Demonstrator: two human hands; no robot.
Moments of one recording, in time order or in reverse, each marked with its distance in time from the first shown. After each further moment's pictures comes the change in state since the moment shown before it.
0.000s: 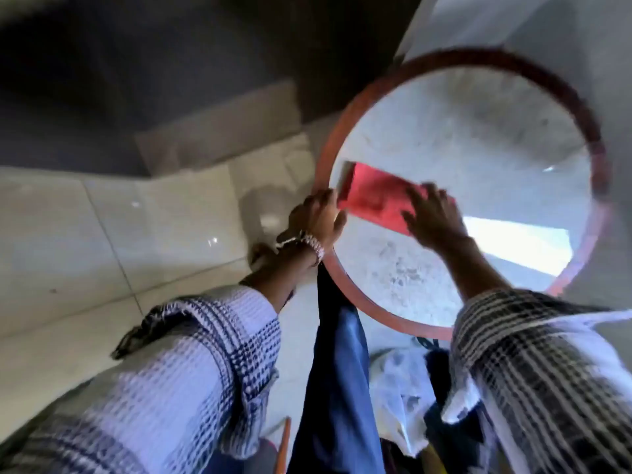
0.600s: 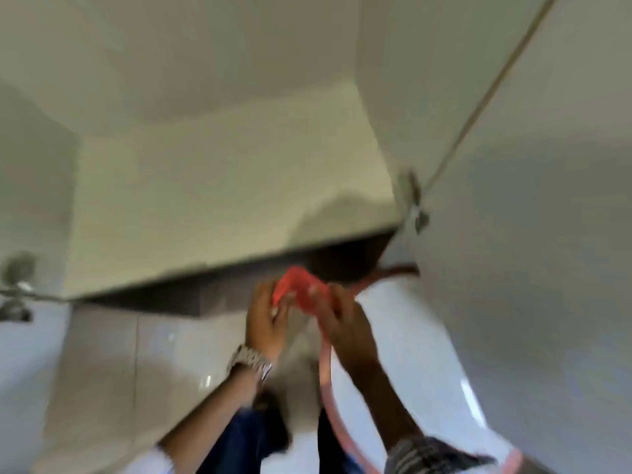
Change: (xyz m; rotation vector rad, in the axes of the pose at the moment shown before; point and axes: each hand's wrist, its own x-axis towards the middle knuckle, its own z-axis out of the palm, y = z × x) left_hand -0.093 -0.002 -0.257 -0.674 0.674 -0.104; right_hand -0.122 -0.159 -0.207 0.549 0.439 -0.323
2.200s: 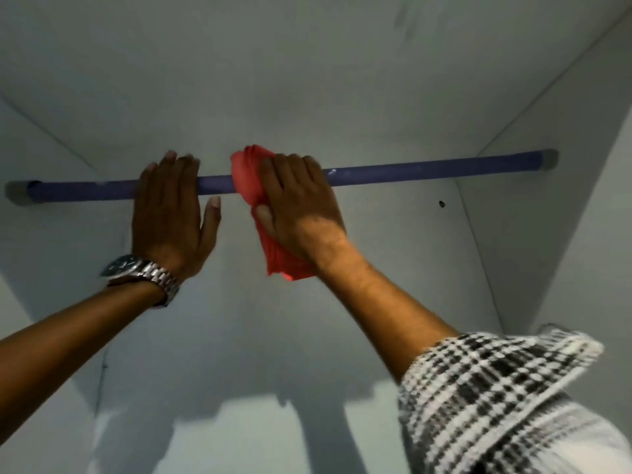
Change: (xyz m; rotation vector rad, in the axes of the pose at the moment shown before) left_hand 0.373 0.589 -0.743 0.626 1.701 1.201; right_hand 0.192 -0.849 -0.552 -0.695 1.767 -1.184
